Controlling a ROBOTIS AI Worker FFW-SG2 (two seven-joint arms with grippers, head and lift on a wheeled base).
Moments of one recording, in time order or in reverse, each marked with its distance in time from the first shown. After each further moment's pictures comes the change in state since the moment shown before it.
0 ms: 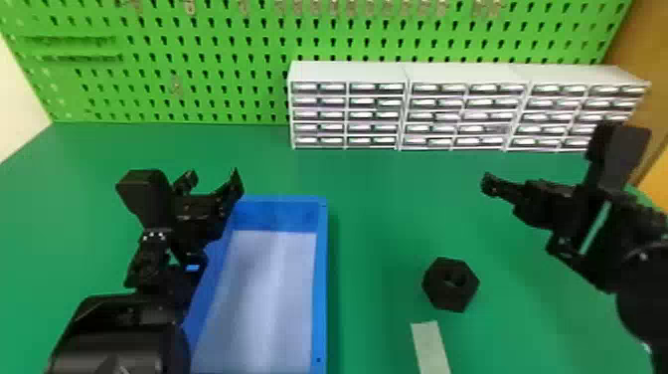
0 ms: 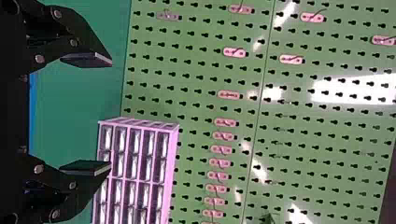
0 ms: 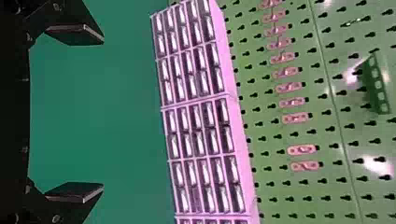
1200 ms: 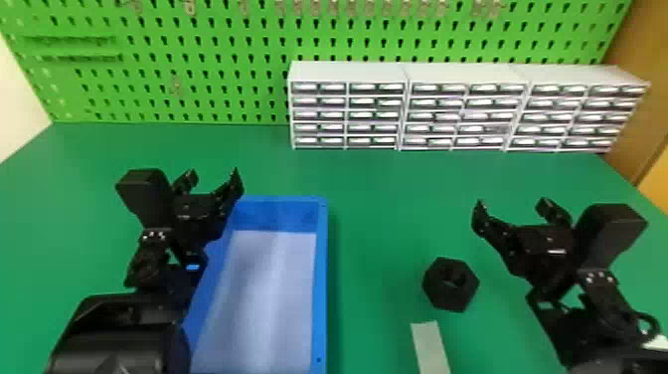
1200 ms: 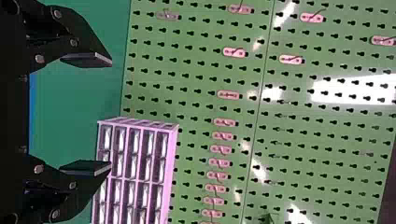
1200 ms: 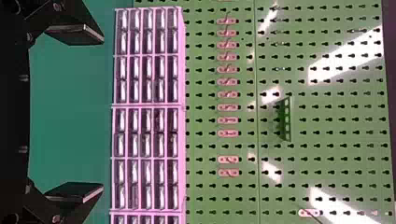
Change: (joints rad) left arm -0.001 0.000 0.001 0.000 0.004 0.000 0.000; right arm 0.287 0.018 0.111 0.120 0.157 -0.814 0.001
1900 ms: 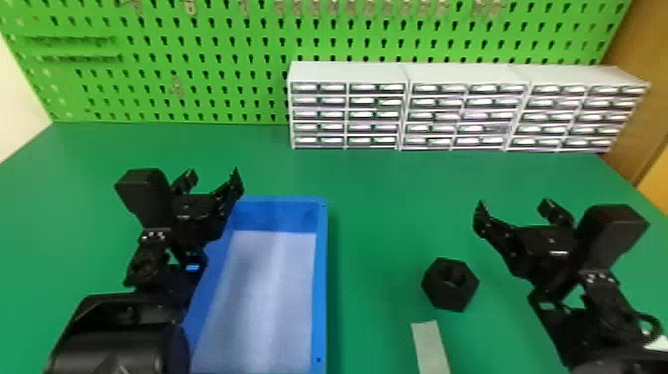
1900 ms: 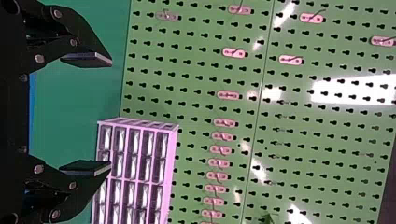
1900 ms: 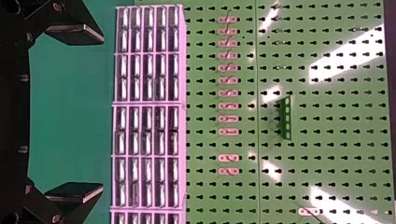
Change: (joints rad) left arm -0.001 0.000 0.002 0.000 -0.001 0.000 0.000; right arm 0.004 0.000 -0.005 0.000 0.006 0.000 0.000
